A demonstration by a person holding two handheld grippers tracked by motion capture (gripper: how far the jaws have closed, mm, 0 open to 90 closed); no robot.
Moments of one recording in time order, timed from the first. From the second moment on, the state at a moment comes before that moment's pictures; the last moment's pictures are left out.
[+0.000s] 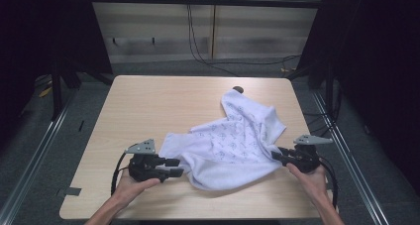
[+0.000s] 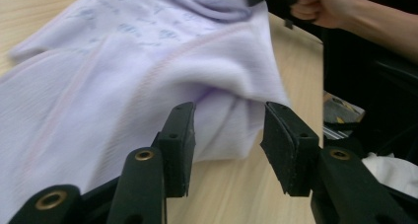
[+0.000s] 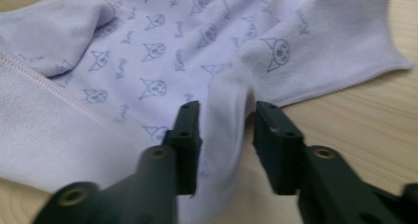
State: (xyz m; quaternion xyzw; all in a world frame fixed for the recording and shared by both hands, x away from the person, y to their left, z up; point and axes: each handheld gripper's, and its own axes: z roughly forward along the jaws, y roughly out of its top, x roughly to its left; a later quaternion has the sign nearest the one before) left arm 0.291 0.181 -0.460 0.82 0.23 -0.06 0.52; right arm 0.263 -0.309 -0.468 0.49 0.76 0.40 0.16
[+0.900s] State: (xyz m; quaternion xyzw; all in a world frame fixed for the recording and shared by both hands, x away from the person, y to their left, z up) left arm 0.303 0.177 -0.481 0.84 0.26 -0.04 0.48; right arm 0.266 -0.084 -0.441 0.25 0.85 0.46 0.04
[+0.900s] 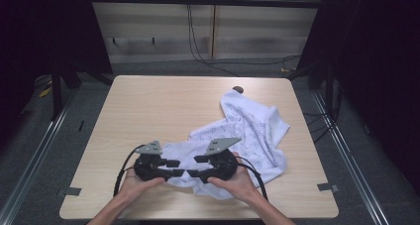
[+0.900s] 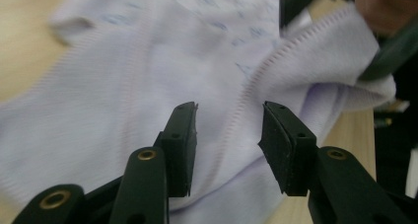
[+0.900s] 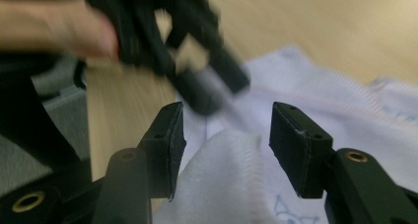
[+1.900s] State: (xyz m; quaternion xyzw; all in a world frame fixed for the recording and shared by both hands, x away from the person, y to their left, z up) left arm 0.300 0.155 -0.488 0.87 0.25 -0.01 0.43; right arm 0.222 -0.275 -0.460 0.44 0.78 0.41 0.16
